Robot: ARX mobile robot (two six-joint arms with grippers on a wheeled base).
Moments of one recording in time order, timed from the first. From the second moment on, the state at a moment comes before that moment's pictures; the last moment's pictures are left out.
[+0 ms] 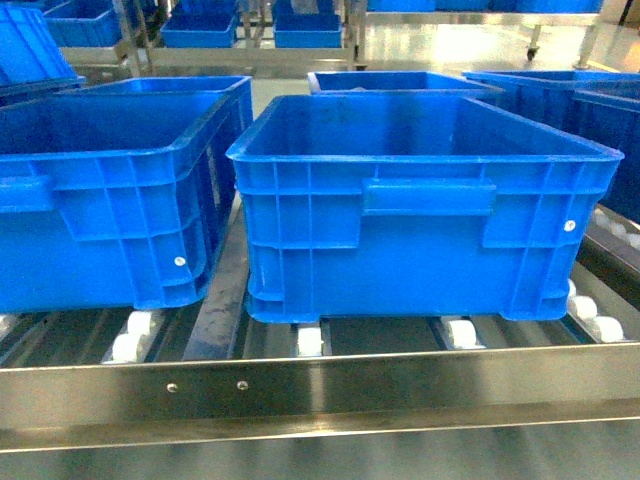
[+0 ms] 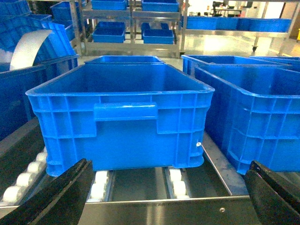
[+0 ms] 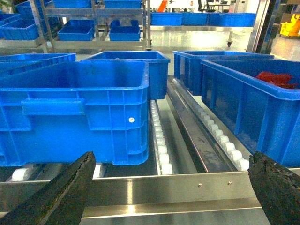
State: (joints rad) left arm 0.00 0.01 0.01 -0.01 0.00 0.00; right arm 0.00 0.00 0.01 0.00 0.00 -0.01
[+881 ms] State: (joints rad) left arm 0.00 0.01 0.01 -0.01 0.00 0.00; right arm 0.00 0.00 0.01 0.00 0.00 -0.01
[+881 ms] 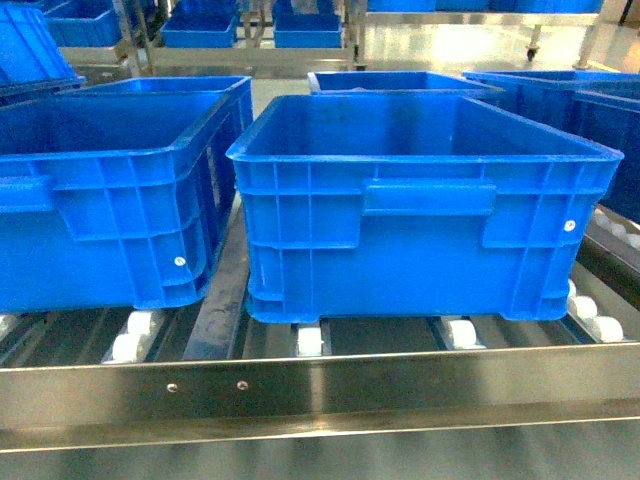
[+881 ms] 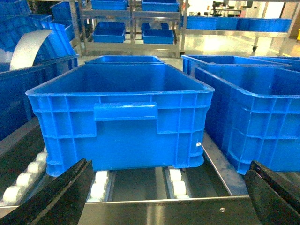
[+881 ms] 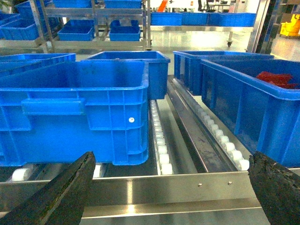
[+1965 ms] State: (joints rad) left arm 0.00 0.01 0.01 -0.01 0.00 0.00; right arm 0.00 0.00 0.01 0.00 0.00 -0.01
